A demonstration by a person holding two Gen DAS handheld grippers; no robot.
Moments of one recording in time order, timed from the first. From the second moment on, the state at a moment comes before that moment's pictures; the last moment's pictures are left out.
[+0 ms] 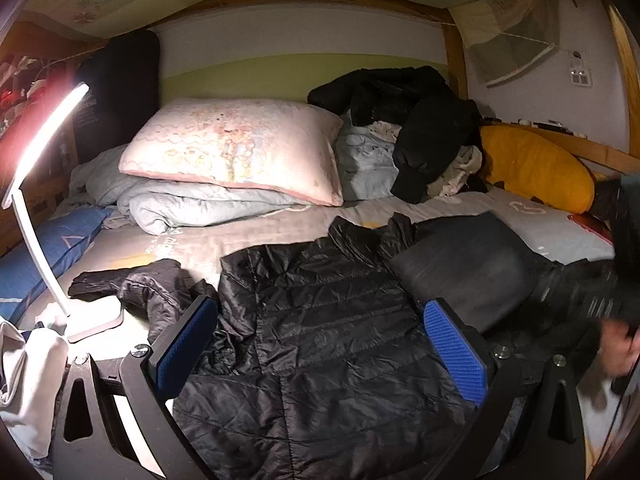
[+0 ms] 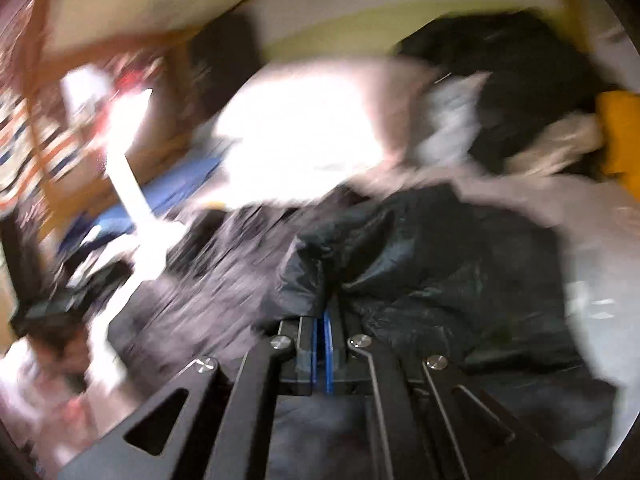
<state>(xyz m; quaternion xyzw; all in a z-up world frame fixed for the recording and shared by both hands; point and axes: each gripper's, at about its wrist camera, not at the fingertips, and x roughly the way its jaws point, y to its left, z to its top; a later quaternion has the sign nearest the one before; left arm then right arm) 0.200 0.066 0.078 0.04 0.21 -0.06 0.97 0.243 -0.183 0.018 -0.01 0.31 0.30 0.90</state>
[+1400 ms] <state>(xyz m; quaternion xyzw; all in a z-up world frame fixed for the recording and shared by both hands) 0.273 -0.138 0.008 0.15 0.39 -0.16 0.89 0.263 -0.327 0.056 0.10 0.33 0.00 0.94</state>
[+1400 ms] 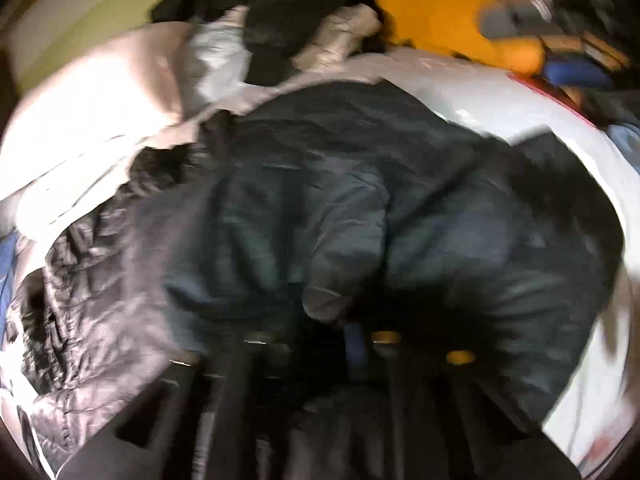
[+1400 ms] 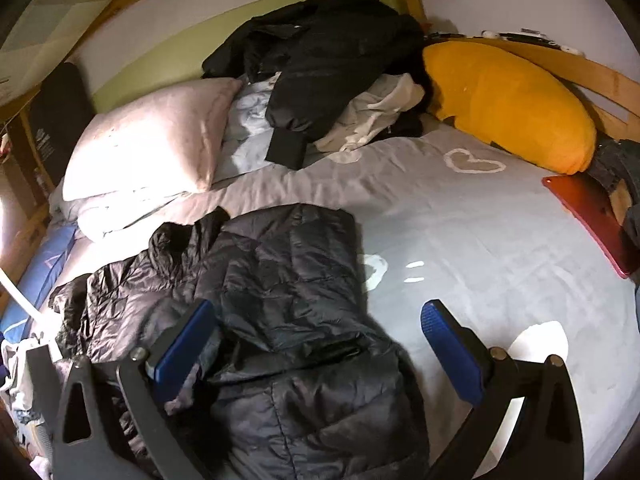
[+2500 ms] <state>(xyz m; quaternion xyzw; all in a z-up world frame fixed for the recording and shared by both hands) 0.322 0.096 0.059 0.07 0.35 0.05 0.93 0.267 -0.303 0.044 0.03 0.32 -0.01 0.95</state>
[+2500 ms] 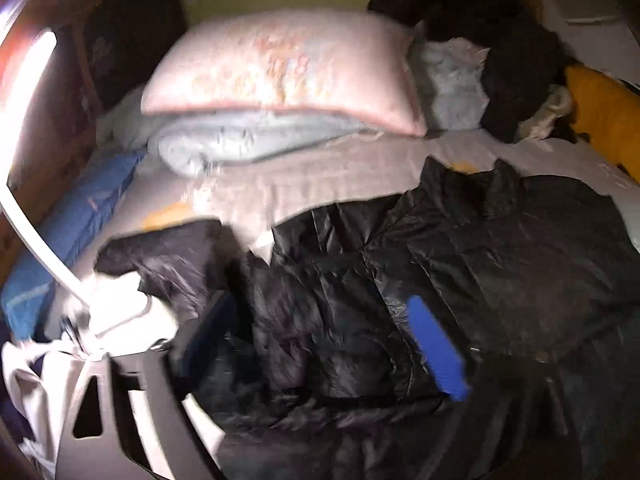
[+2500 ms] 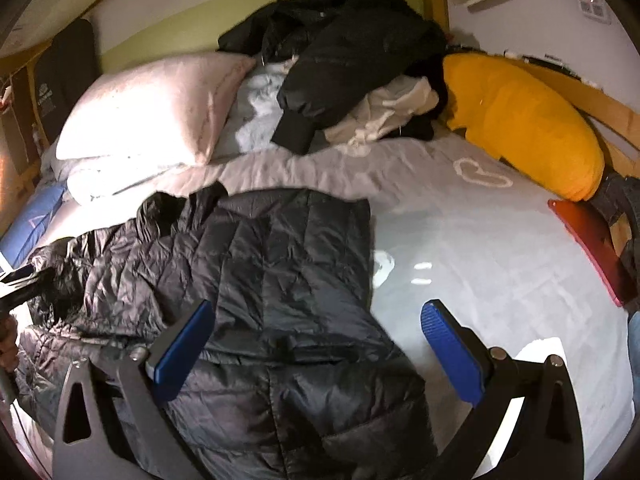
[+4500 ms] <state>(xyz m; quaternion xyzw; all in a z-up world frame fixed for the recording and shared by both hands) 0.257 0.072 0.053 -0.05 0.33 -0.13 0.93 0.256 -0.263 0.022 0.01 0.34 0.04 0.94</state>
